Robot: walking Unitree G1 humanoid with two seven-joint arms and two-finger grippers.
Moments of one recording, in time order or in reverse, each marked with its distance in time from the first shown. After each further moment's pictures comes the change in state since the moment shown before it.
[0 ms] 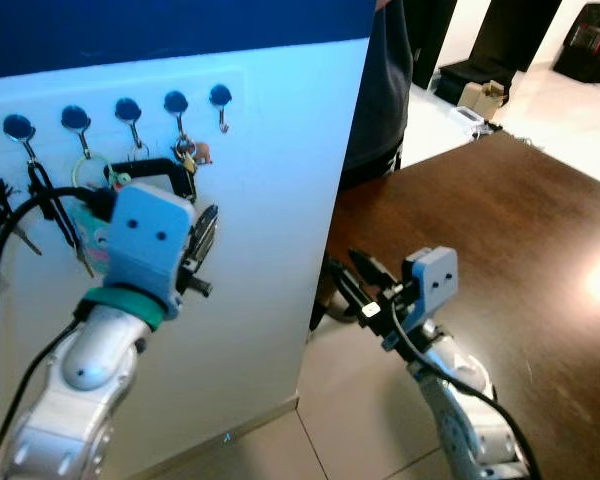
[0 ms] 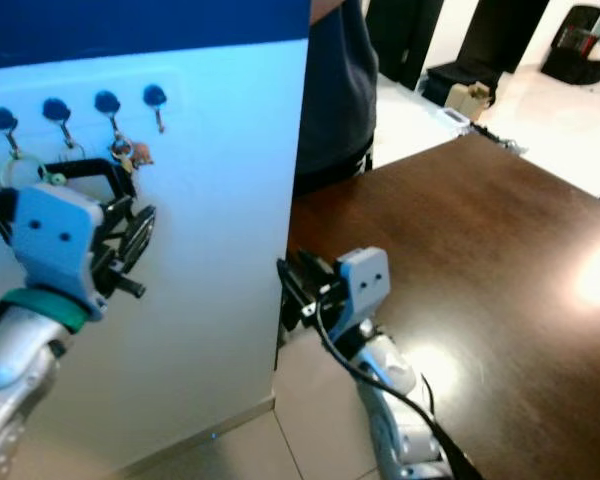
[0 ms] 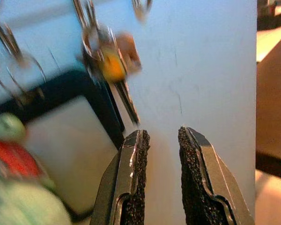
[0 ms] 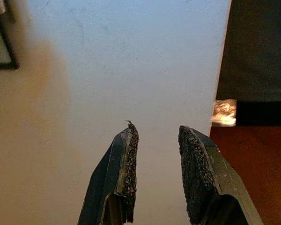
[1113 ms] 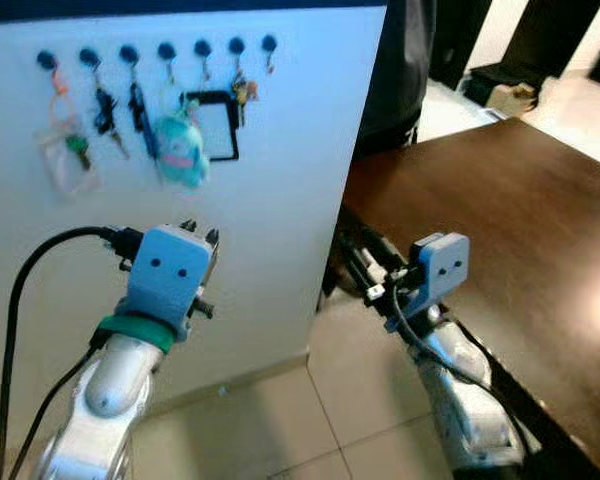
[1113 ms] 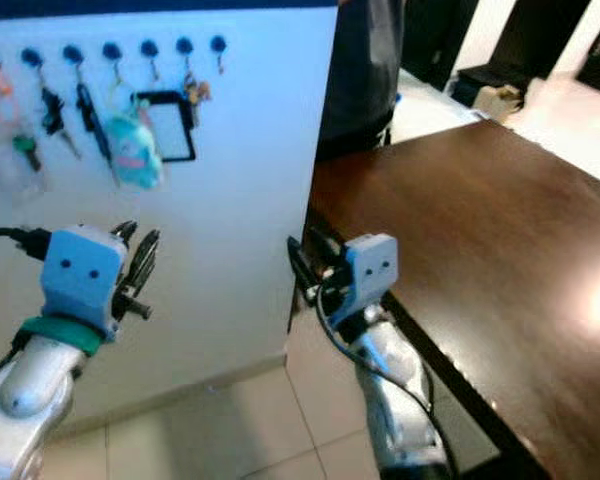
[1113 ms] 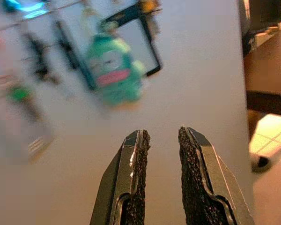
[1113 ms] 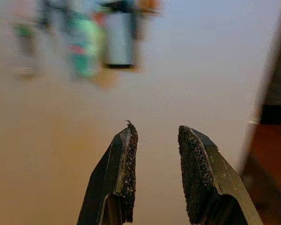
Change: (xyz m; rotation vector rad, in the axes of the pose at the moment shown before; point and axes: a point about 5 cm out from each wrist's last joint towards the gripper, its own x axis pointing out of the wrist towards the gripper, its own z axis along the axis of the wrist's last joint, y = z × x) left arm -0.008 -0.003 -0.019 0.066 0.000 0.051; right arm 0.013 0.008 0.003 -0.010 -0.051 0.039
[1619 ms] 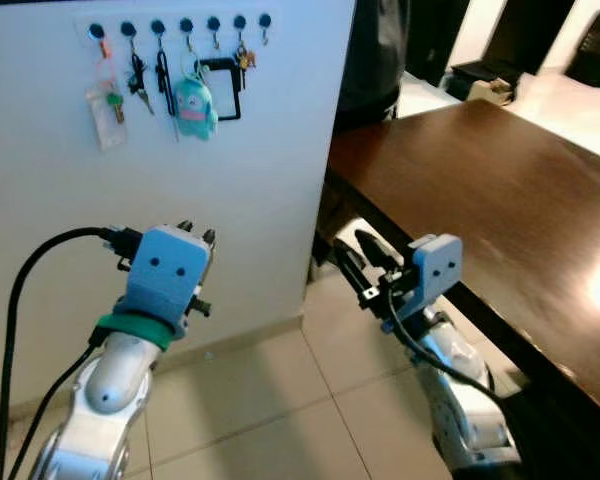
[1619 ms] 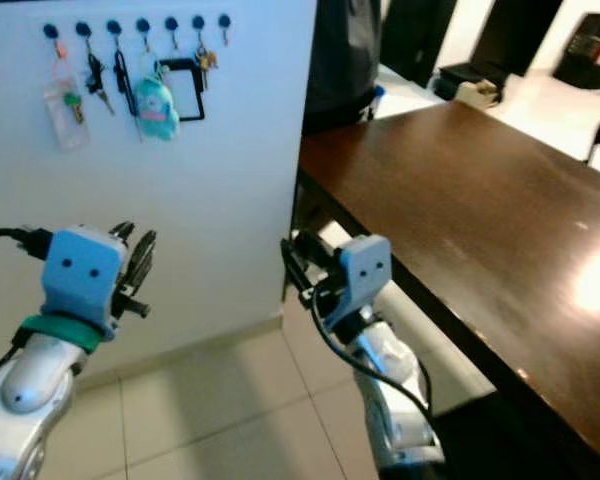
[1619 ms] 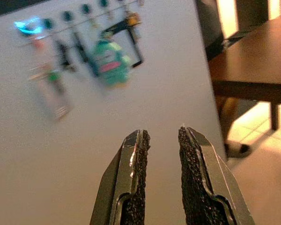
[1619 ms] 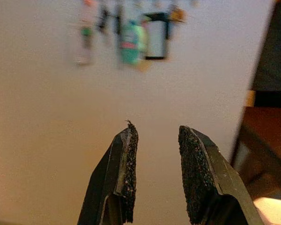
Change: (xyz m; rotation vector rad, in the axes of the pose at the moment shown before) left arm 0.002 0.002 -0.003 0.014 -0.003 0.007; right arm -0.002 -0.002 -0.001 -0.011 0.006 -0.004
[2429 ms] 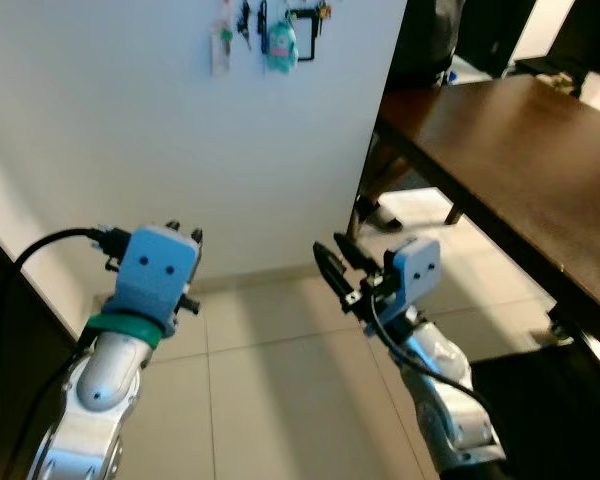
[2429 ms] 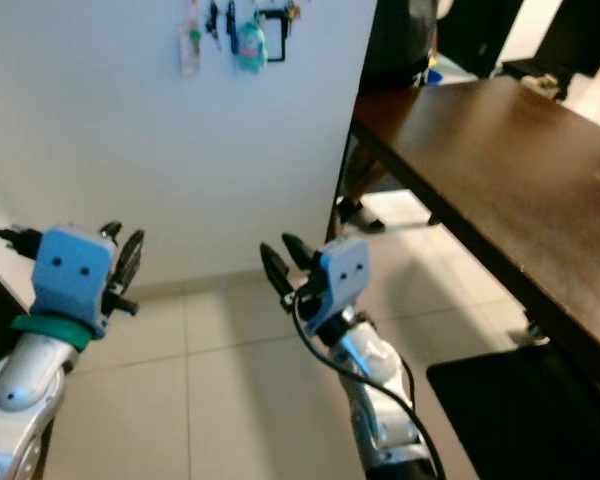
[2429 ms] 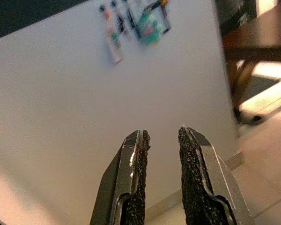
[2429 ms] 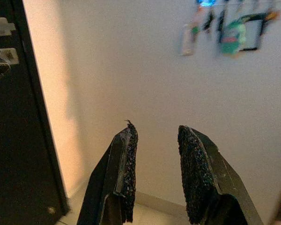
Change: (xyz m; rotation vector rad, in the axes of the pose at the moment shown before) left arm 0.001 0.000 -0.003 -0.027 0.006 0.013; right arm 0.001 0.004 -0.002 -0.005 0.011 0.023
